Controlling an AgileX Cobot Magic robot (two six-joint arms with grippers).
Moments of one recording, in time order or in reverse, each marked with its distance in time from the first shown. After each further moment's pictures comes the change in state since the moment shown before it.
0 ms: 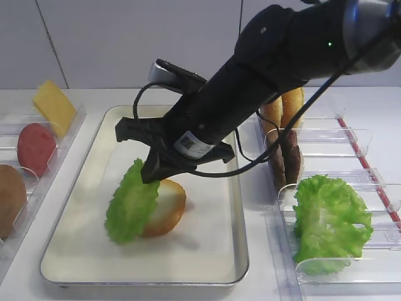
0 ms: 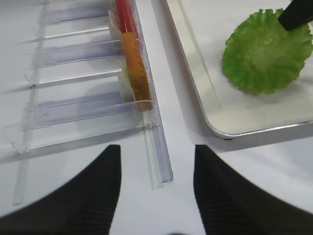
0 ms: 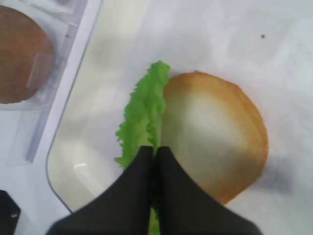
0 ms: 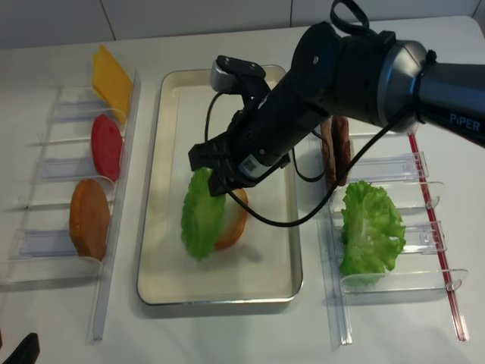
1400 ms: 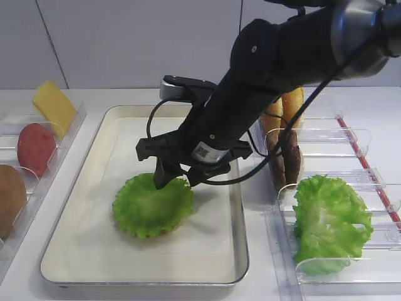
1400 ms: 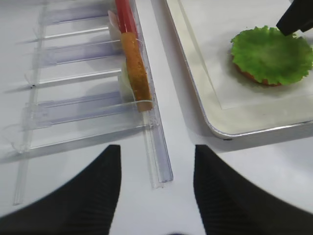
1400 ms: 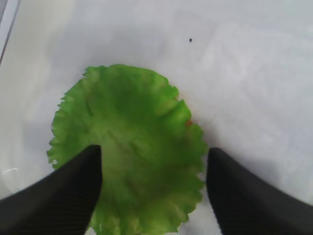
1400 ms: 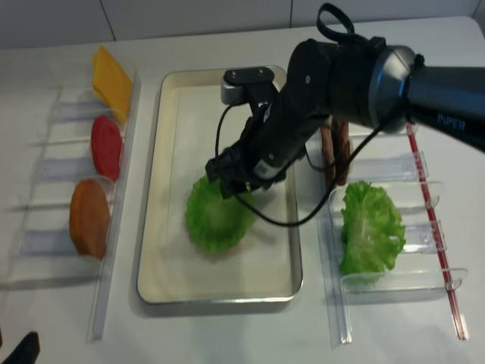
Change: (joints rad) left arm 0.000 0.000 0.000 0.000 0.000 0.000; right arm 0.000 0.028 -0.015 -0.279 -0.030 0.137
